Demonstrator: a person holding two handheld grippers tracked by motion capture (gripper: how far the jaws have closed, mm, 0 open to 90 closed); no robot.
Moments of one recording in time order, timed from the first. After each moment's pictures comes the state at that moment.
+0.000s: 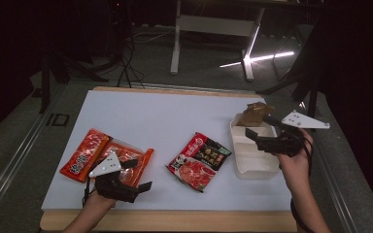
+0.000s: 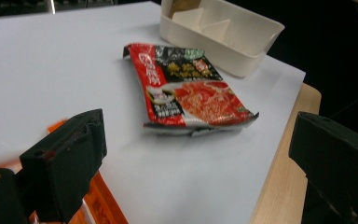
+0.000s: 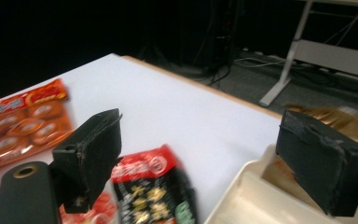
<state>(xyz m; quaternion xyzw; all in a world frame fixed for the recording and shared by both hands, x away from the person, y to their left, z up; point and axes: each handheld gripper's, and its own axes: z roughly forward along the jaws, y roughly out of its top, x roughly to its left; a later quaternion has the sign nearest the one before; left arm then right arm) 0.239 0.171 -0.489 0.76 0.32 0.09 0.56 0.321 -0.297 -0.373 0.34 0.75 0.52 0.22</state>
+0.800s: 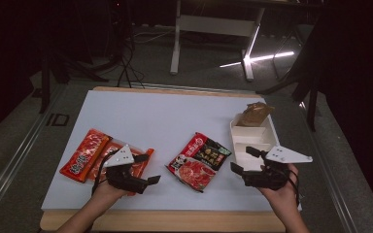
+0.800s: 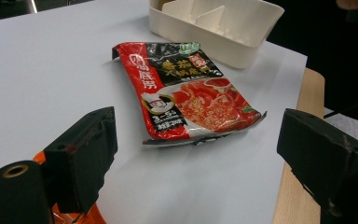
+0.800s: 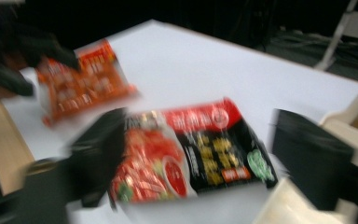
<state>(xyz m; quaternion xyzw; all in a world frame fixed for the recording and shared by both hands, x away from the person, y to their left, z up) 0.261 0.151 -0.491 0.79 0.28 0.08 0.53 0.263 -0.272 -0.426 0.32 0.78 0.50 0.17</state>
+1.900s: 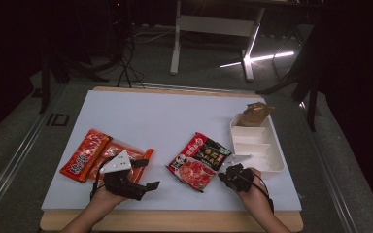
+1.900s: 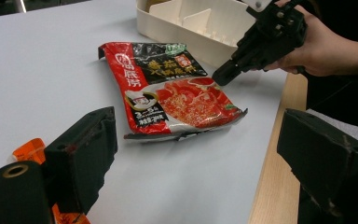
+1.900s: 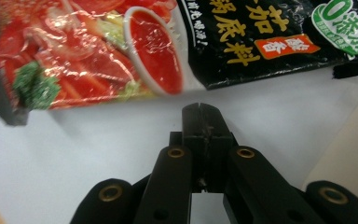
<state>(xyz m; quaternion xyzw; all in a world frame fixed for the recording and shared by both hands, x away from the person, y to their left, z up) 0.248 0.153 -0.491 0.79 0.28 0.07 0.55 0.297 -0.222 -0.521 0.37 0.88 0.27 0.12</state>
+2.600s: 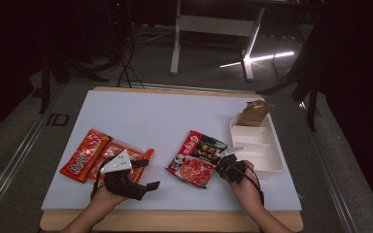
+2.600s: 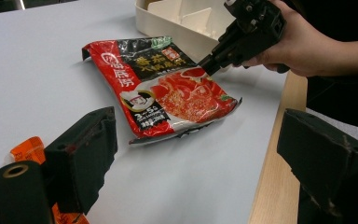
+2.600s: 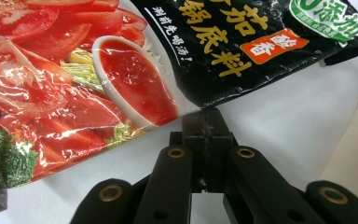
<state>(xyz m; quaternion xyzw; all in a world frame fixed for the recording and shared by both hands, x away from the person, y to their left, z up) 0.249 0.152 -0.492 0.79 0.28 0.06 0.54 0.322 -0.203 -0.524 0.41 0.86 0.26 0.14</state>
